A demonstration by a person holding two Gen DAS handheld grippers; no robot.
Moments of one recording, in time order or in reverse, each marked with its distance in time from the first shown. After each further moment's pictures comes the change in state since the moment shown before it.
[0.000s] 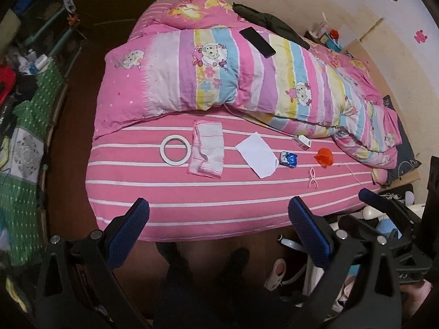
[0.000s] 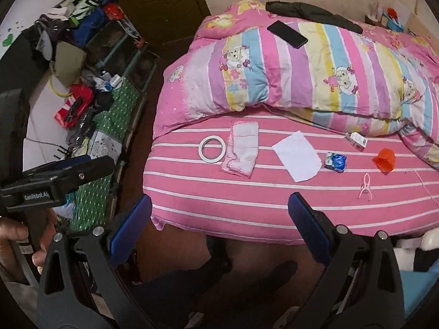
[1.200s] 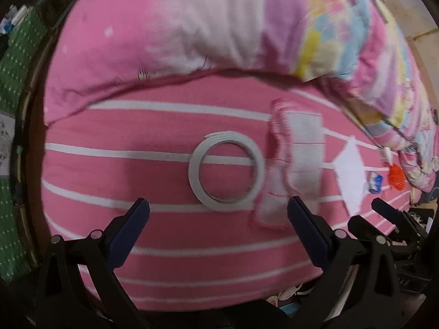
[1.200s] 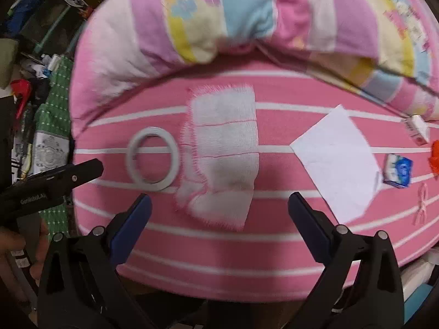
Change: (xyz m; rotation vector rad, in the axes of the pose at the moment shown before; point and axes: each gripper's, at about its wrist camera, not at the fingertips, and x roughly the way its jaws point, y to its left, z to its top) left arm 0.360 0.152 0.078 -0.126 0.227 0.041; right arm 0.373 -0.073 0.055 0.096 0.228 -0.124
